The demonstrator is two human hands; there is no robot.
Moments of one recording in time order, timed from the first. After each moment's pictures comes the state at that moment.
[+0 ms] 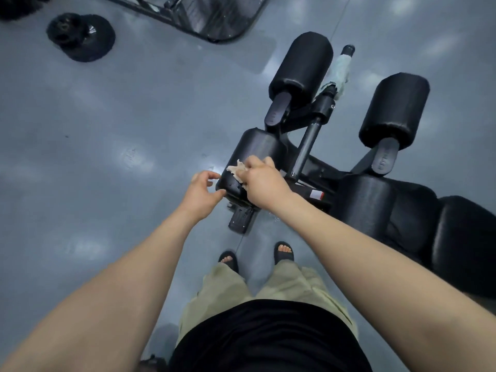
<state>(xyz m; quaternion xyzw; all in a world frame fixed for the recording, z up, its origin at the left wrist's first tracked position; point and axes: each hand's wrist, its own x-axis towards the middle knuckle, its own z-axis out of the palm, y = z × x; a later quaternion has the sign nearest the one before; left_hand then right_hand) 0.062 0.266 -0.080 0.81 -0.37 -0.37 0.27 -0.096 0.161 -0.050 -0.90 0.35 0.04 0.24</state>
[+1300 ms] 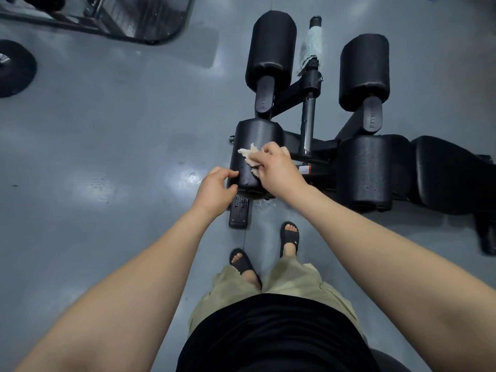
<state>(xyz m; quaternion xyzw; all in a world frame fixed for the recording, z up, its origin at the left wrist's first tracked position) 0.106 0.246 -0.096 0.72 -0.54 -0.38 0.22 -0.070 0.187 -0.060 -0.78 0.55 -0.11 0.28</state>
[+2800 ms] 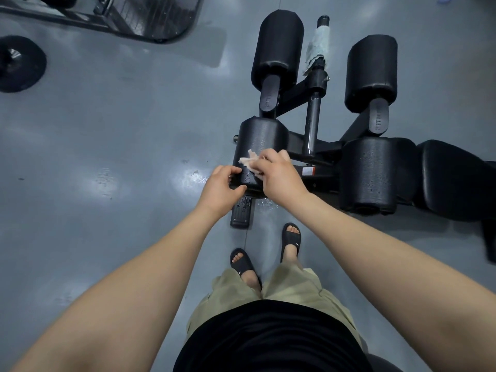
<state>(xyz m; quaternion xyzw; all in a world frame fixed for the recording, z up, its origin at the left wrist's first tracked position) 0.097 0.253 -0.094 0.71 -0.53 -0.39 0.24 -0.075 0.202 -0.078 -0.83 0.49 -0.16 0.22</state>
